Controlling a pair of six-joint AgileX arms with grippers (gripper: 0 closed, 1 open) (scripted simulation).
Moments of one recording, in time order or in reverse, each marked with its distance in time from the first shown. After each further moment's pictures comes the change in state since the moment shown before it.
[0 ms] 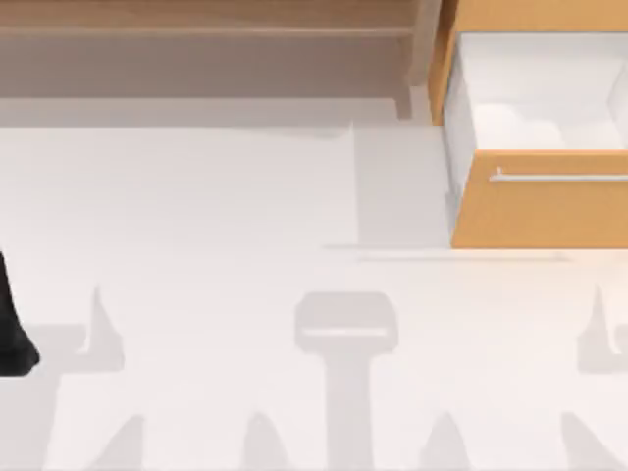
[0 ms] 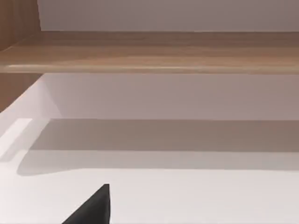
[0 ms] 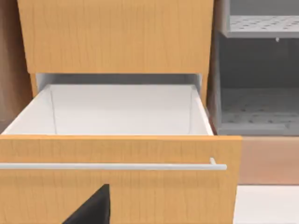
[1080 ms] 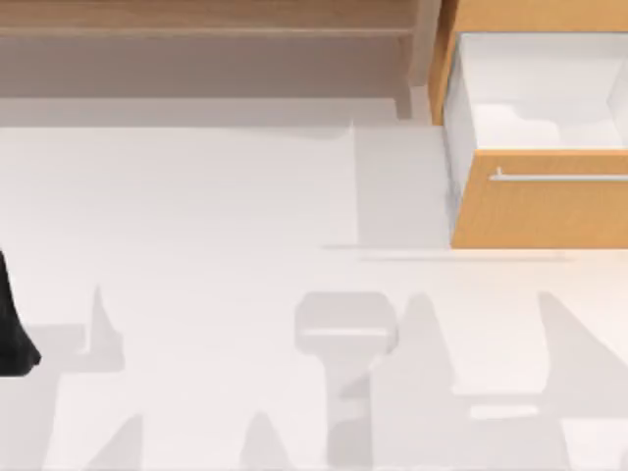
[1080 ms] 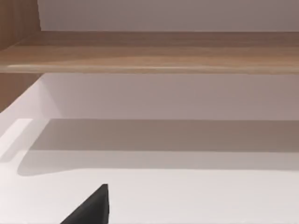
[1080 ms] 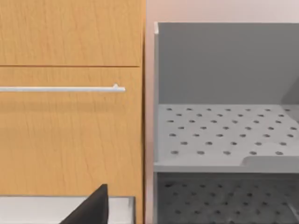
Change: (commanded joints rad) left arm 0.000 0.000 0.000 0.000 0.000 0.000; right arm -0.440 1.039 0.548 0.506 -0.433 0.017
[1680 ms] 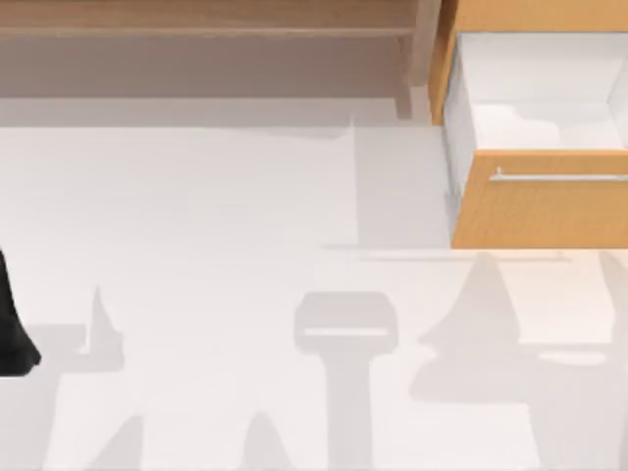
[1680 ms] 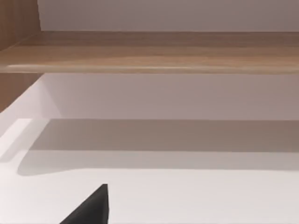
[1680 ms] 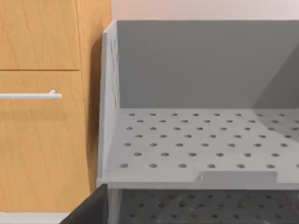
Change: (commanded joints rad) left arm 0.000 0.000 0.000 0.000 0.000 0.000; right arm -0.112 0.271 0.138 0.128 -0.107 0.001
